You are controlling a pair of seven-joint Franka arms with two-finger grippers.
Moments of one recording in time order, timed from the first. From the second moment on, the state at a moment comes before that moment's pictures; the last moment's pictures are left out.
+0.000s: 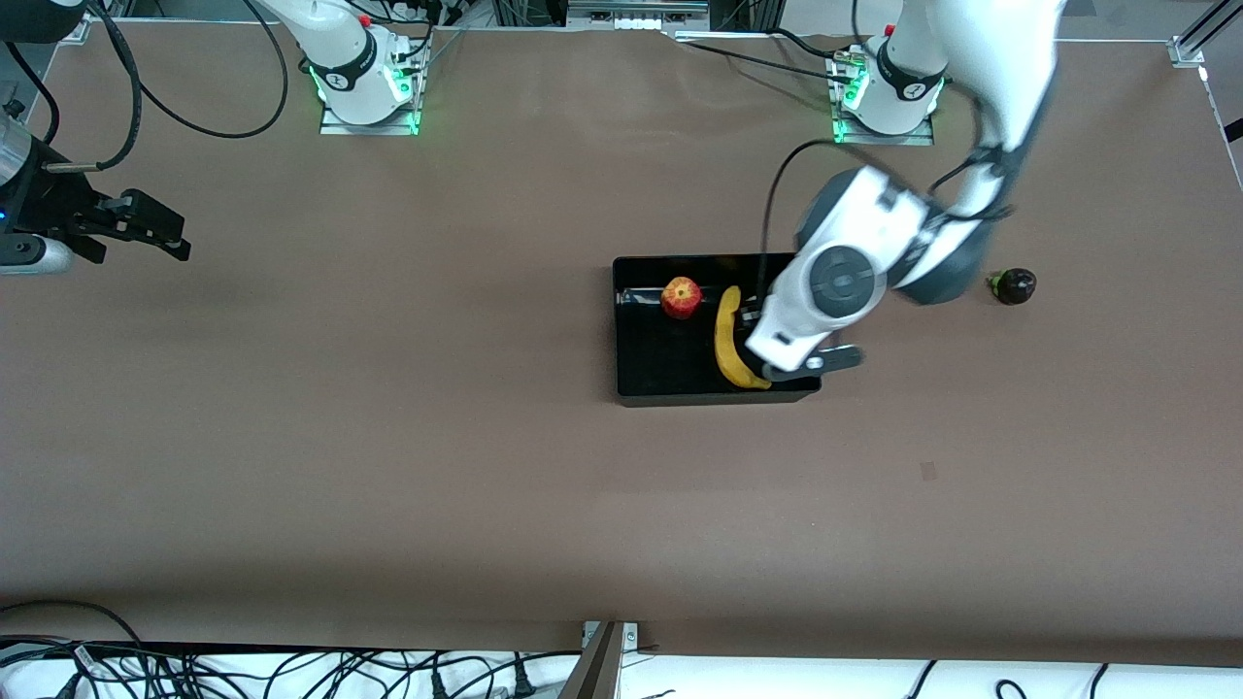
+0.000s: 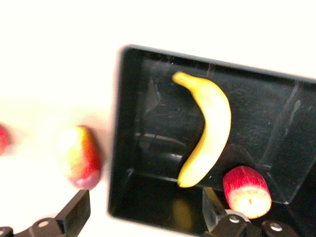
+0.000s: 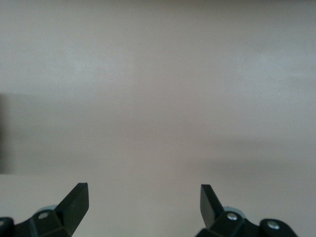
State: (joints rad) left arm -0.23 0.41 -0.22 -1.64 -0.01 1.76 -0.71; right arm 0.08 0.02 -0.06 -1.62 0.01 1.65 -0.02
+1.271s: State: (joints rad) left arm -0.06 -0.08 0.05 -1.58 0.00 1.44 -0.18; right arm 0.08 0.02 -0.06 -1.62 0.01 1.65 -0.02
